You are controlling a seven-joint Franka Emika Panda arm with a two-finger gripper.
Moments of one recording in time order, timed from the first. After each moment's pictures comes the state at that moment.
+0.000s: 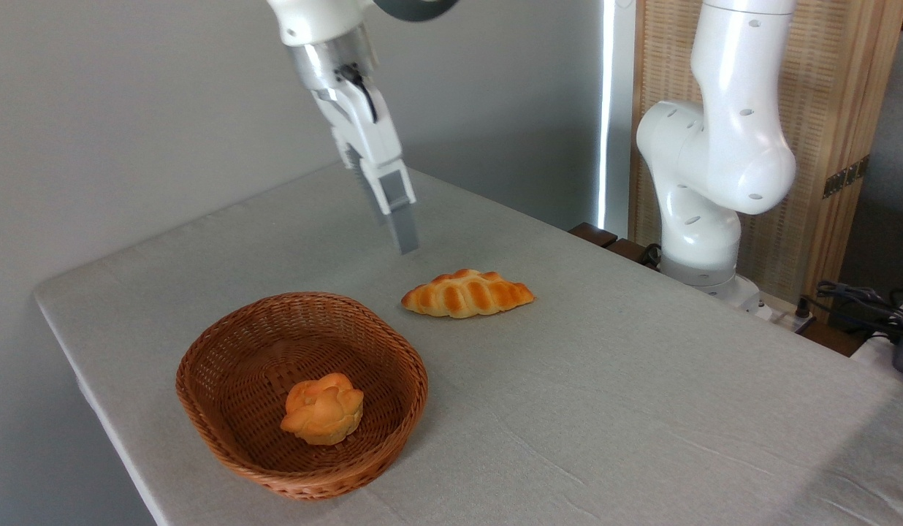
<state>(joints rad) -0.31 -0.21 -0.05 -2.00 -0.01 1.67 0.72</state>
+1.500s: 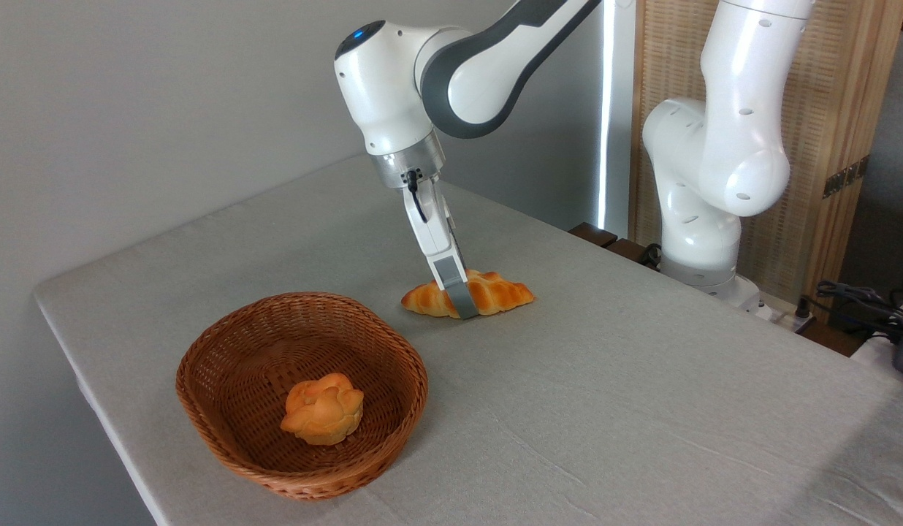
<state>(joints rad) -0.42 -0.29 -0.02 -2.44 0.05 1.95 0.90</state>
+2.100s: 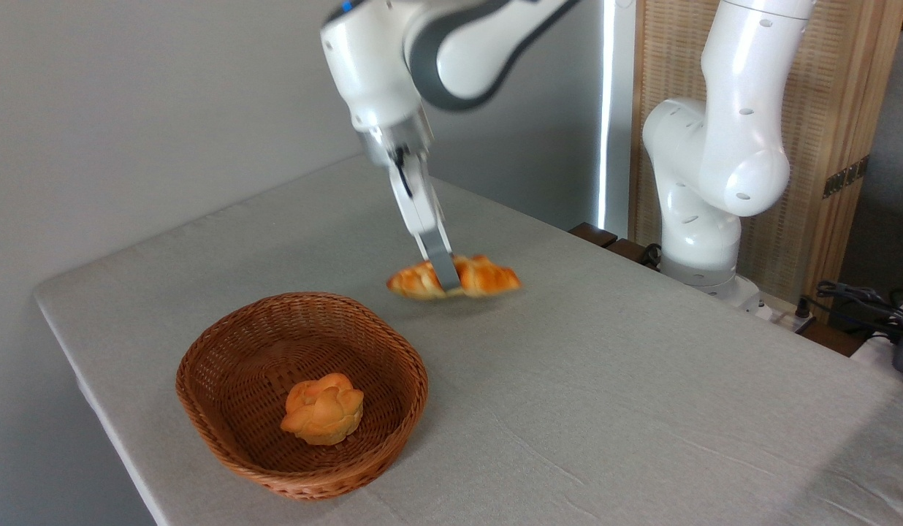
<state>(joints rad) -0.42 -0.30 -0.02 -2.32 0.05 1.85 0.89</state>
